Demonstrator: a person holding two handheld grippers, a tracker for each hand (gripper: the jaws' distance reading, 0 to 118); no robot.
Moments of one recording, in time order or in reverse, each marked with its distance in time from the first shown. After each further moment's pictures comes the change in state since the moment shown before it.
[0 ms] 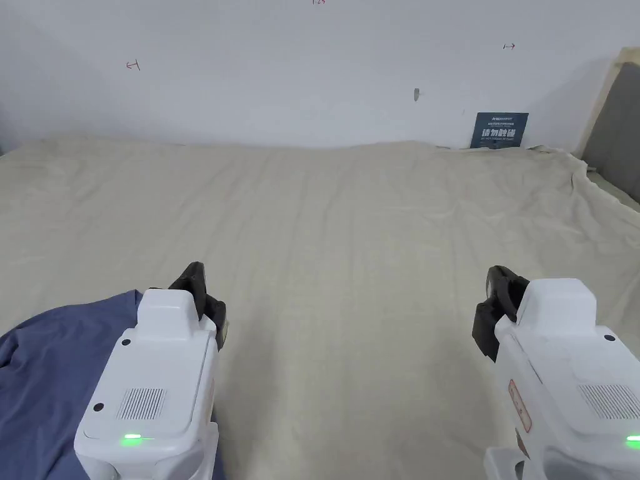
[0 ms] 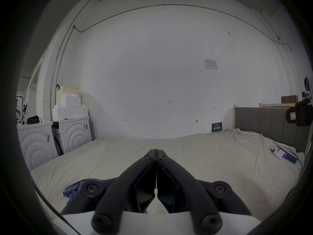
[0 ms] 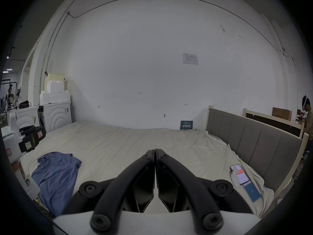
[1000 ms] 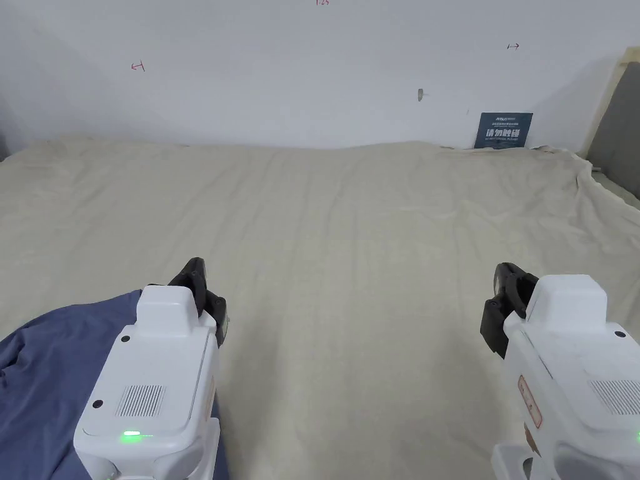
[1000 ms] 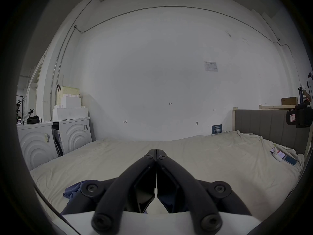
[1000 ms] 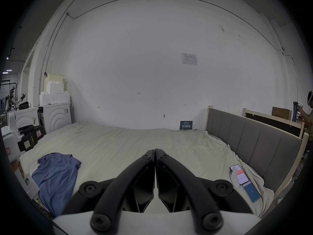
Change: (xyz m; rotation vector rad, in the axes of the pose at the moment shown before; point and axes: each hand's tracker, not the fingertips) left arm -0.005 0.005 0.001 0.015 0.004 0.003; right arm 0.011 -0.004 -0.009 0.003 0.003 -0.005
